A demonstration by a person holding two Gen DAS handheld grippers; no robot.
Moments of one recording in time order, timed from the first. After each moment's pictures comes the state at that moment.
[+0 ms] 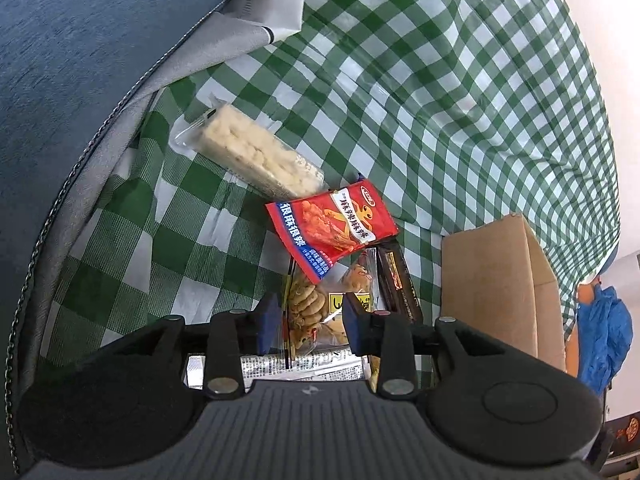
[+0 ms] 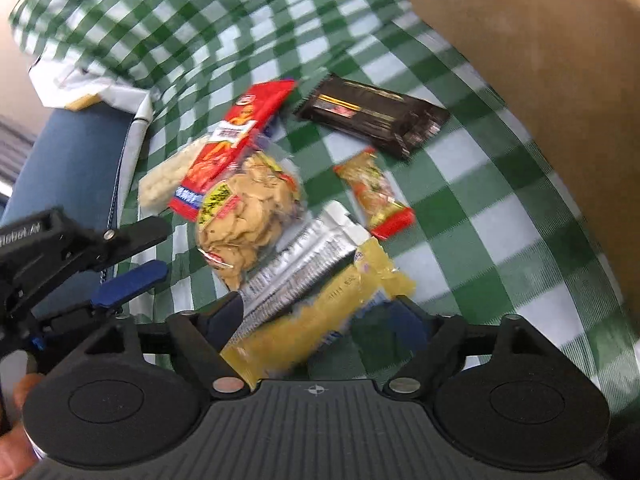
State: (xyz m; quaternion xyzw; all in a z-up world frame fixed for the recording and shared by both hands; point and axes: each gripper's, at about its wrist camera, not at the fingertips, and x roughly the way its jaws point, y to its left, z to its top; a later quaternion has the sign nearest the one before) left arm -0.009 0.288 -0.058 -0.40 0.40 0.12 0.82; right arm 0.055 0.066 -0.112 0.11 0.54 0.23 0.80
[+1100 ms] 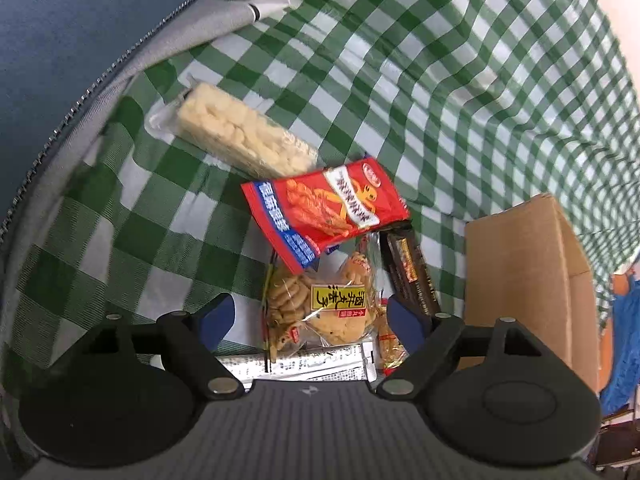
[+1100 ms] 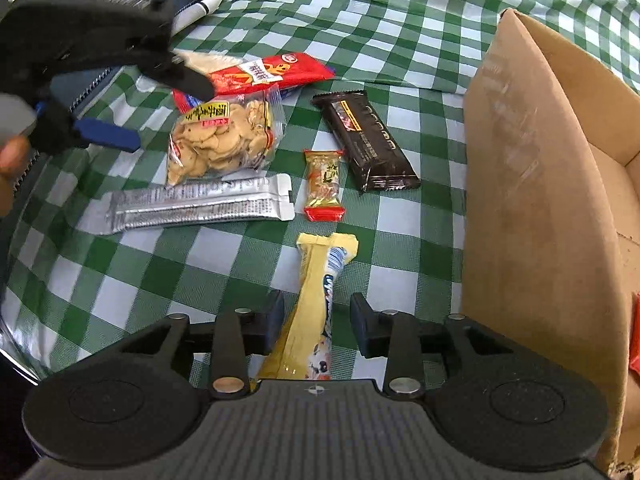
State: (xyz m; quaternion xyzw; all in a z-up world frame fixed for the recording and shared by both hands) left arm 0.029 0.261 -0.070 -0.36 0.44 0.16 0.81; right arm 0.044 0.039 -0.096 -0.21 0.47 0.29 0.80
